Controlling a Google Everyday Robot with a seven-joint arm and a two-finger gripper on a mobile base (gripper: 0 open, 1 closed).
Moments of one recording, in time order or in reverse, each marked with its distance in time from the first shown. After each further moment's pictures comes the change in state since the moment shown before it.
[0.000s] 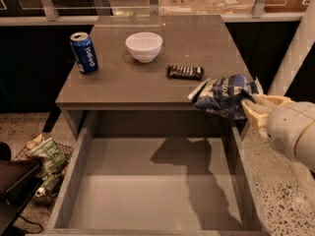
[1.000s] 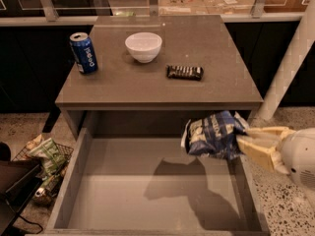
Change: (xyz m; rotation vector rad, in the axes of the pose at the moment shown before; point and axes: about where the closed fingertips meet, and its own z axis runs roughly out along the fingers) arm 0.036 0.053 -0.049 -0.396 0.055 0.065
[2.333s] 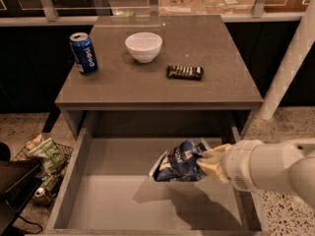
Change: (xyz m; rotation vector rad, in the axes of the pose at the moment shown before) arm 0.057 0.050 0.088 -0.110 0.259 -0.094
